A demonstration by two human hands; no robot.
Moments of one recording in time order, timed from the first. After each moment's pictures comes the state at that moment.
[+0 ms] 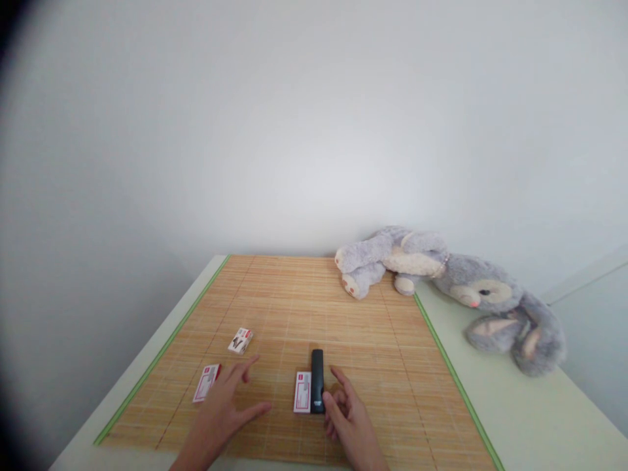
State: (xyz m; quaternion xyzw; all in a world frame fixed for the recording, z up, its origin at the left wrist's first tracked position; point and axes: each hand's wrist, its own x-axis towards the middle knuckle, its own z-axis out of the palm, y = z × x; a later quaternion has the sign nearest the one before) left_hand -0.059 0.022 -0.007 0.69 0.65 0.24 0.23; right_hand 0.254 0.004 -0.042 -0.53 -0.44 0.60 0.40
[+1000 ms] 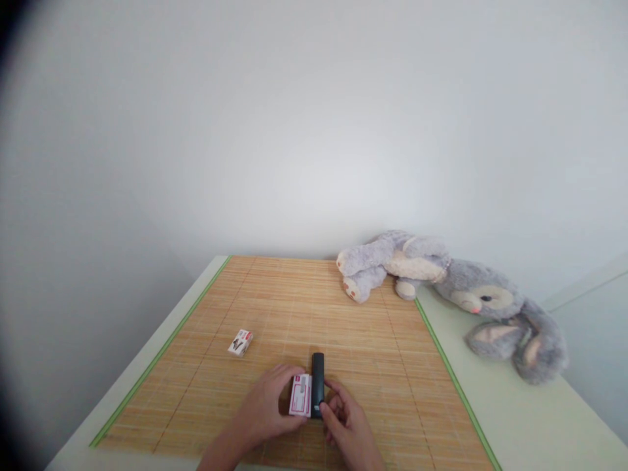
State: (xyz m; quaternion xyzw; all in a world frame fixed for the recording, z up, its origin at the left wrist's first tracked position) left_hand 0.026 0.046 0.028 0.76 0.50 0.23 0.35; right_hand 0.254 0.007 -0.045 -0.50 -0.48 0.61 0.38
